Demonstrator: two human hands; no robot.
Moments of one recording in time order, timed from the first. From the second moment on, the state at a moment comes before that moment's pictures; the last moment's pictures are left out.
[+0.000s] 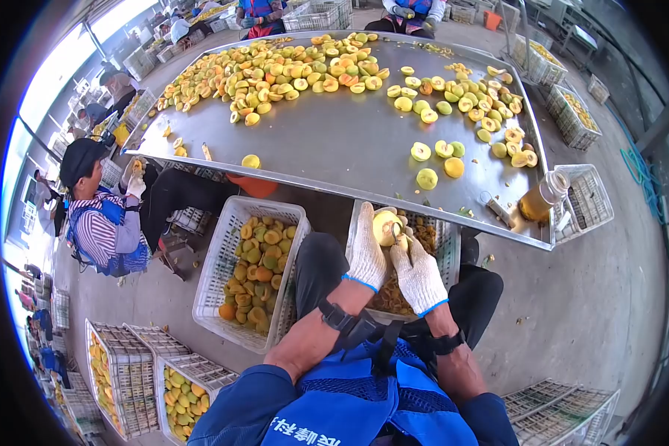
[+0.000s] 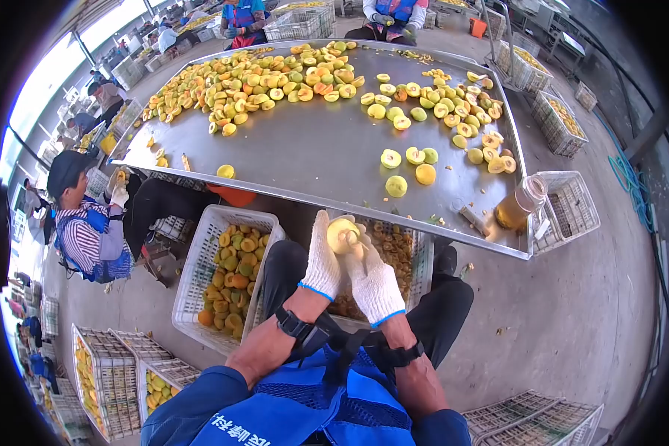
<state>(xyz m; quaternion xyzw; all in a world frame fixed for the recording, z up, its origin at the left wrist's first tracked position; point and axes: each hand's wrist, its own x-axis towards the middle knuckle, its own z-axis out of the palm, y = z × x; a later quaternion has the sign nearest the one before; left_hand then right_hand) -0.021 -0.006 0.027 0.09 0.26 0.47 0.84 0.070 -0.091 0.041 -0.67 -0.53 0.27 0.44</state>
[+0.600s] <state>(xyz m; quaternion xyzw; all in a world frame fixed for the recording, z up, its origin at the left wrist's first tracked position) -0.021 -0.016 0.043 0.14 0.28 0.48 0.82 0.061 -0.085 0.052 -0.74 -0.51 0.30 0.32</state>
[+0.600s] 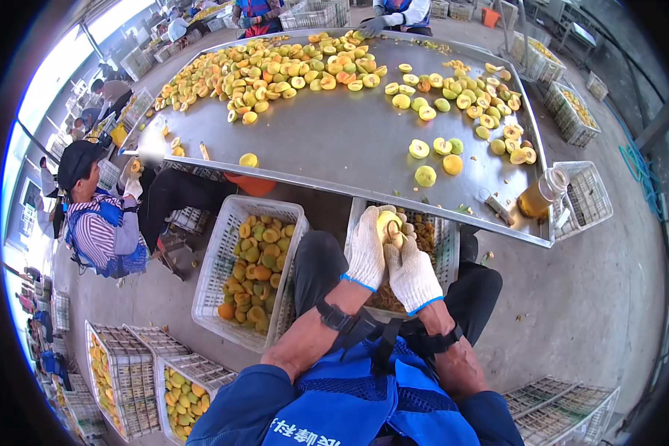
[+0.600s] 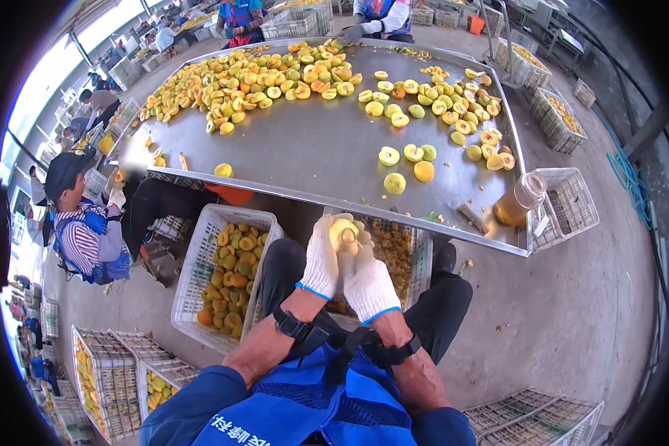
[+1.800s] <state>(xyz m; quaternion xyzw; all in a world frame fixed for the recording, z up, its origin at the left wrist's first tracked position) -0.037 -0.017 0.095 0.40 0.19 0.52 0.73 0.068 -0.108 0.077 -0.48 -0.30 0.66 0.49</state>
